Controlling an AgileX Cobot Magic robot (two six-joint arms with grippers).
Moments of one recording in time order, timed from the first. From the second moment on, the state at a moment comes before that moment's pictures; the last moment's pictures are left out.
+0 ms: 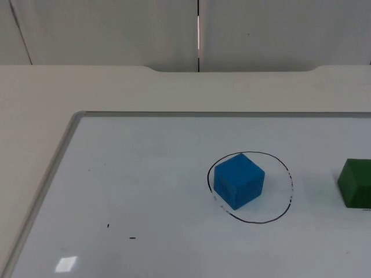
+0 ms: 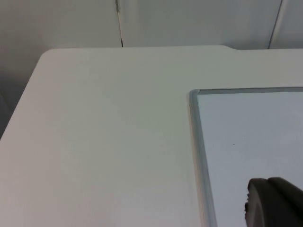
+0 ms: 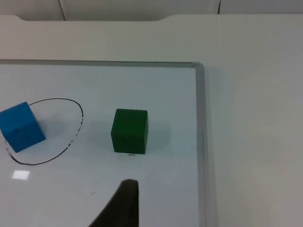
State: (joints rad) right arm 0.04 0.00 -0.52 -0.02 1.08 0.03; left arm -0.01 0.01 -0.59 -0.02 1.07 0.00
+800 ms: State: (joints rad) right arm 0.04 0.47 -0.70 -0.02 0.97 0.03; left arm -0.01 0.00 -0.50 -0.01 1.09 0.00
